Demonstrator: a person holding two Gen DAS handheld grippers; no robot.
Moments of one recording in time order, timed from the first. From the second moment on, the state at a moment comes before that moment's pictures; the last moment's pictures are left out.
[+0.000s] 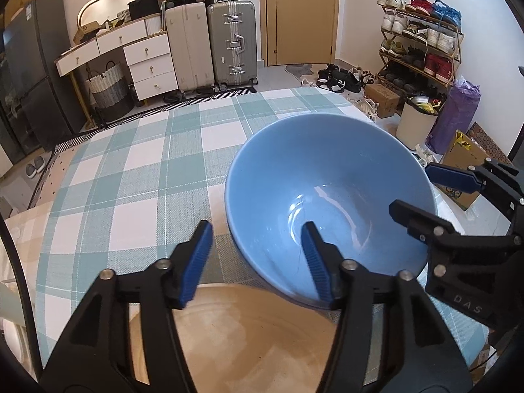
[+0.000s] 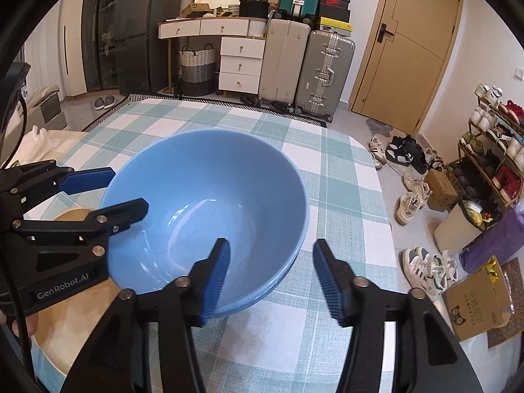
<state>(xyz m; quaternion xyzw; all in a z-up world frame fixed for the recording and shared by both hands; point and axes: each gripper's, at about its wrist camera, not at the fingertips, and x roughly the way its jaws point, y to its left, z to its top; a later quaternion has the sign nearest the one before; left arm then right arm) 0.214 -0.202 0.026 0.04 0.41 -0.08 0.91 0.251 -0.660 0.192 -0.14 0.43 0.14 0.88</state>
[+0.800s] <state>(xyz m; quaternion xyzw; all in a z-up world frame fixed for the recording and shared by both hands) 0.228 -0.155 0.023 -0.07 0.44 -0.11 0.89 0.268 -0.702 0.186 0.02 0.46 0.15 0.88</state>
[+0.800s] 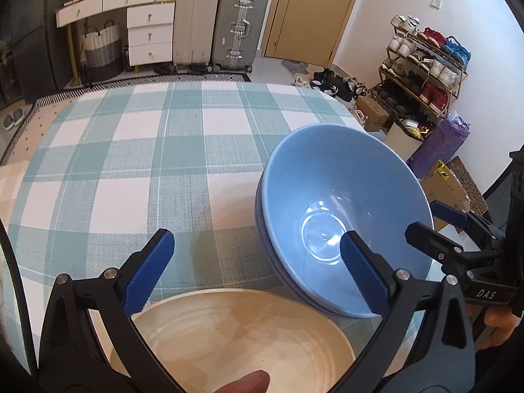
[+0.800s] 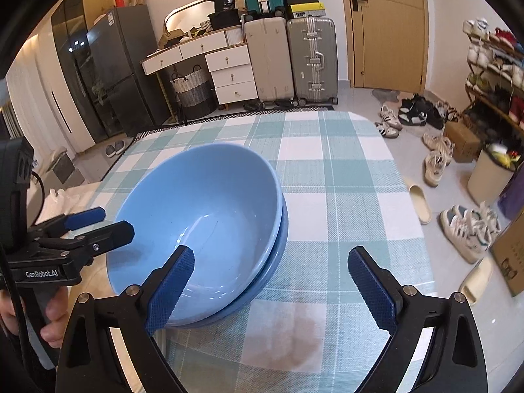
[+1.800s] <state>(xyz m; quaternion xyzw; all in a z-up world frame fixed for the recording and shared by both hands) 0.242 -0.171 -0.003 -0.09 0.46 -0.17 0.87 0.270 -0.700 0.169 0.08 0.46 0.20 0.86</state>
